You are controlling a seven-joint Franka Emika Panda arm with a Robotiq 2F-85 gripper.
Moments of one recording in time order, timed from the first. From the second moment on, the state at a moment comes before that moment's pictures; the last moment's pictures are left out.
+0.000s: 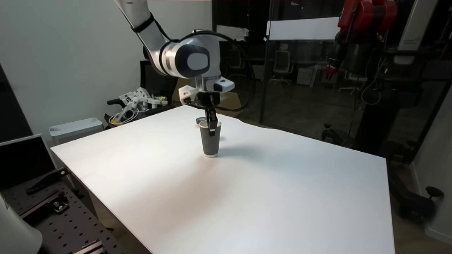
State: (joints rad) arm 0.09 0.40 -0.19 -2.17 0.11 2.62 0.54
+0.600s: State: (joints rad) arm 0.09 0.39 -0.19 -2.19 0.12 2.62 0.54
